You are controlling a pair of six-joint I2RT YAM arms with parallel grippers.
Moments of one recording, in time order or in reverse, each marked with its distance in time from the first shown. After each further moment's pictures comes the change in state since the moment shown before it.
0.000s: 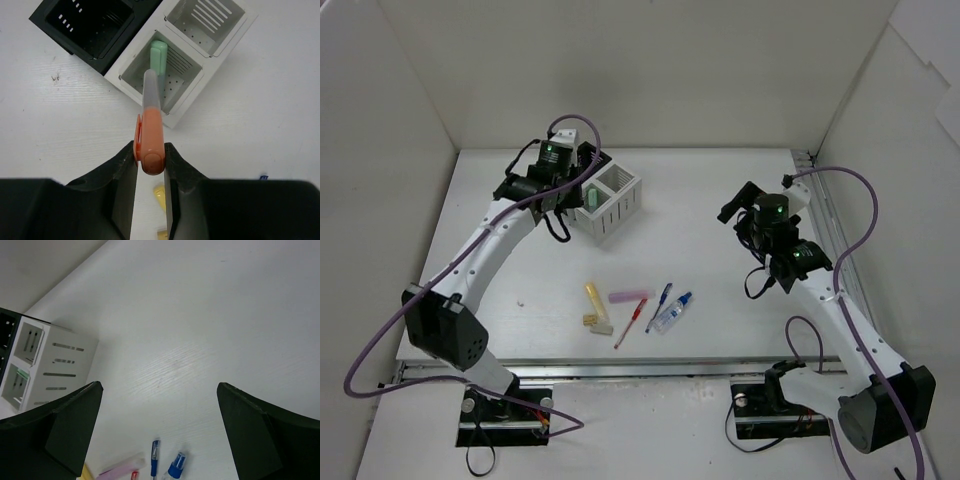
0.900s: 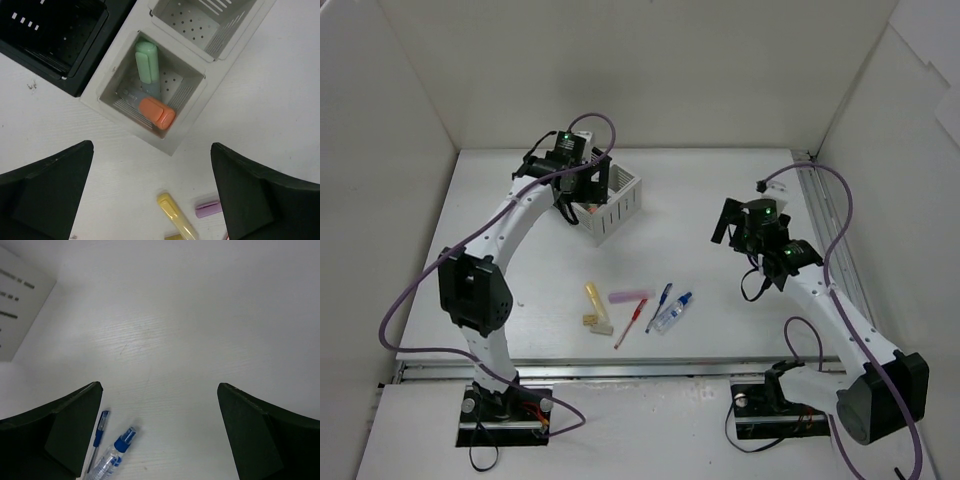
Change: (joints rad) left arm 0.034 0.295 0.246 -0.108 0.102 0.069; right arm 0.013 0.043 -0.029 -0.079 -0.039 -0.240
